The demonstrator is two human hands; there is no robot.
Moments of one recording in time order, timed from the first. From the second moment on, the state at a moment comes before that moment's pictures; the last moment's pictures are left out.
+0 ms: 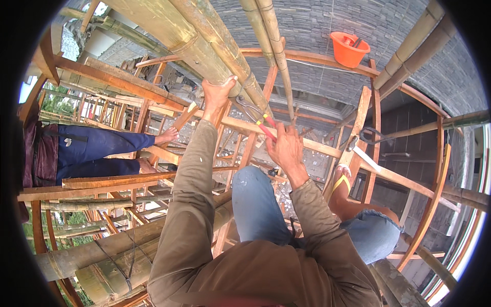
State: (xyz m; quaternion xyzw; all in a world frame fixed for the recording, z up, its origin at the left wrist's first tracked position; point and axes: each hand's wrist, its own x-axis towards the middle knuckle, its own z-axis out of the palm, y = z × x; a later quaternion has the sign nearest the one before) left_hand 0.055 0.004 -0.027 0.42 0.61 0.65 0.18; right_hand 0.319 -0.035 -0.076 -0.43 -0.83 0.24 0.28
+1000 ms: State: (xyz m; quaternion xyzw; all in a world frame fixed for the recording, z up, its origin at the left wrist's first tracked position) left_hand 0.057 0.004 -0.024 0.42 0.61 0.64 0.17; right_hand 0.306 -0.029 -0.131 -0.39 -0.79 0.43 0.18
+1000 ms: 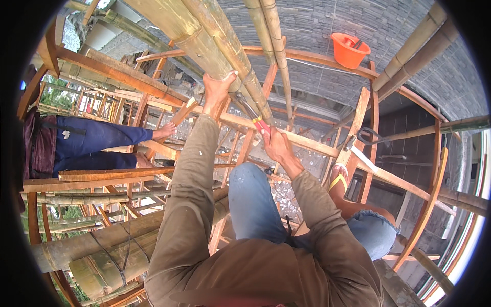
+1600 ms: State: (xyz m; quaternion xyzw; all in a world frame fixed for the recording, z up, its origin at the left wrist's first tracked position) left_hand 0.055 0.006 -0.026 0.42 0.62 0.64 0.17; right_hand 0.317 -0.018 -0.119 -0.19 -0.35 0.92 0.04
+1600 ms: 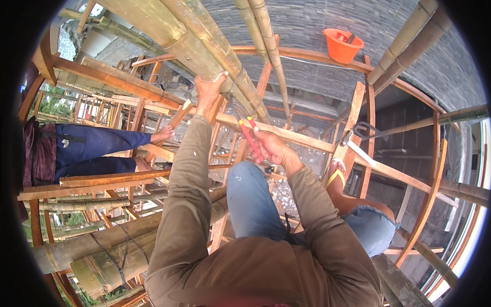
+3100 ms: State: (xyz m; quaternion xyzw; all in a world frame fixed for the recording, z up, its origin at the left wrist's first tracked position) left_hand 0.055 0.004 -0.030 0.42 0.61 0.65 0.16; right_hand 0.330 0.009 -0.114 -0.25 -0.39 0.89 0.04
